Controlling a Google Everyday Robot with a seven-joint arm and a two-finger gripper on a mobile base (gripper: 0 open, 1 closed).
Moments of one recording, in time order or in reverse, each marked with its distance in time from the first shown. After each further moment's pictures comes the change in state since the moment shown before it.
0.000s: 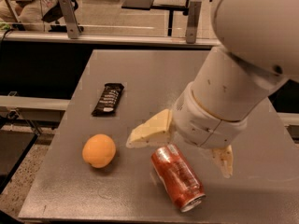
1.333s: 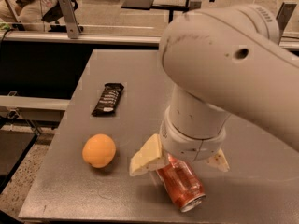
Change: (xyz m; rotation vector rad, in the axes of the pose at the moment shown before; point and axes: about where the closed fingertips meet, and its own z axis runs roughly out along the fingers) arm 0.004 0.019 0.040 -0.212 0.009 -0.262
